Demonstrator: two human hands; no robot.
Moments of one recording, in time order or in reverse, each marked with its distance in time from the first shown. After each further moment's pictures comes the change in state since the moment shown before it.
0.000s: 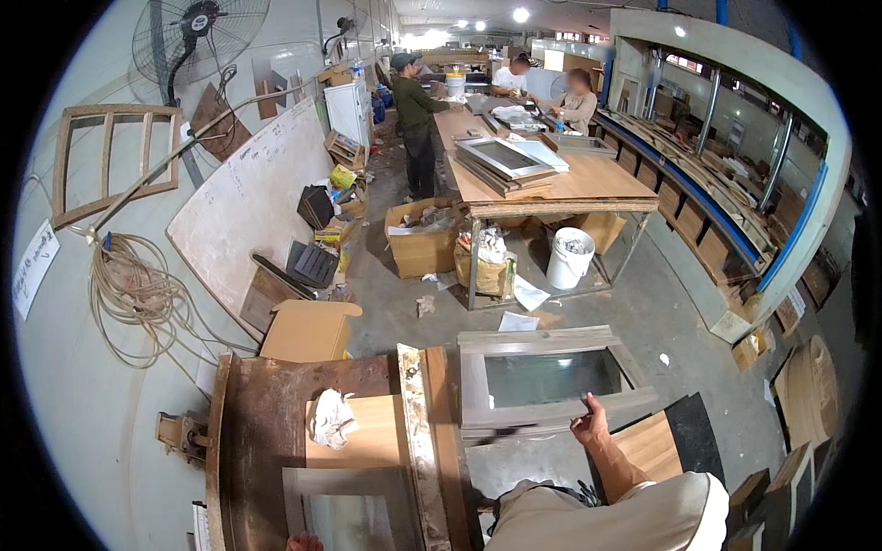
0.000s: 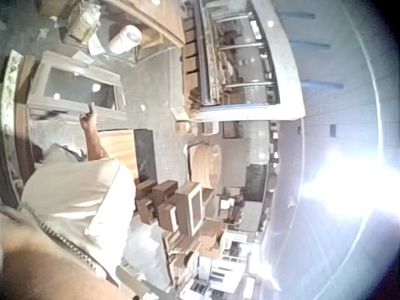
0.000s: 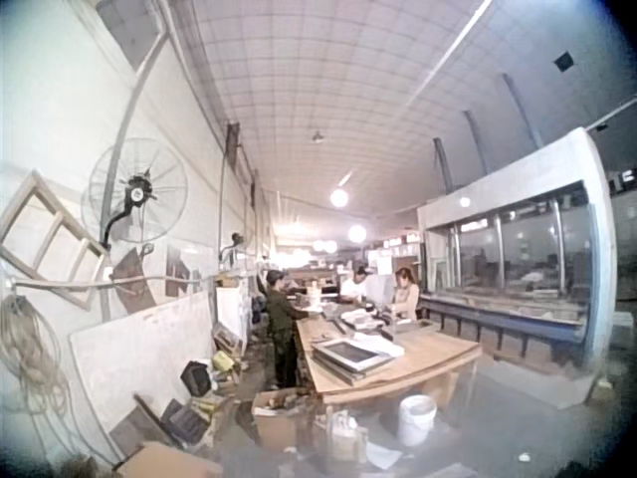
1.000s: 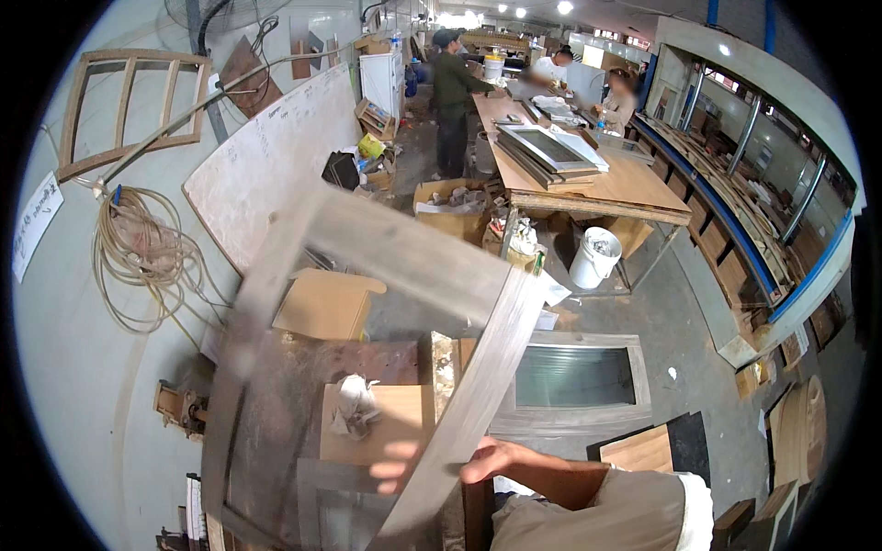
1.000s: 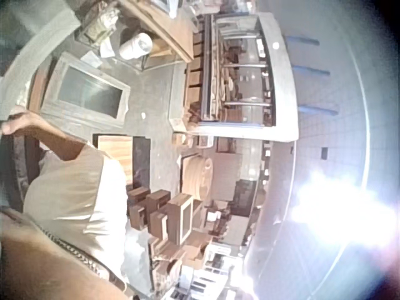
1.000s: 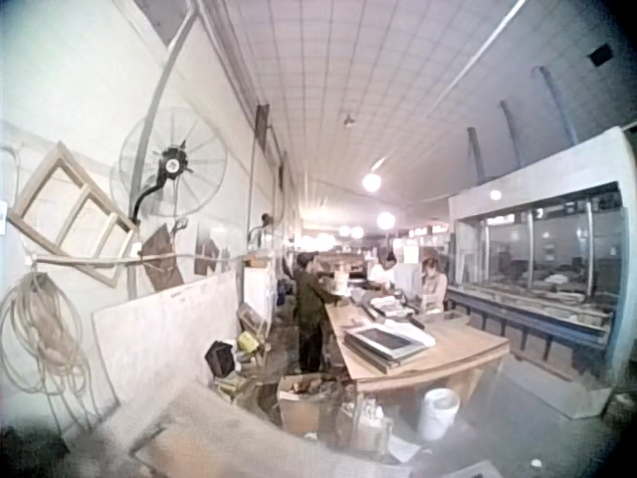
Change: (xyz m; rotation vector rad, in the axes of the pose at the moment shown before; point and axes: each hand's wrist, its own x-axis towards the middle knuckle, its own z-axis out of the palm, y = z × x) left_hand 0.023 0.076 -0.005 -0.197 0.105 -0.531; right_hand -0.262 0.136 0.357 -0.003 -1.849 0.549
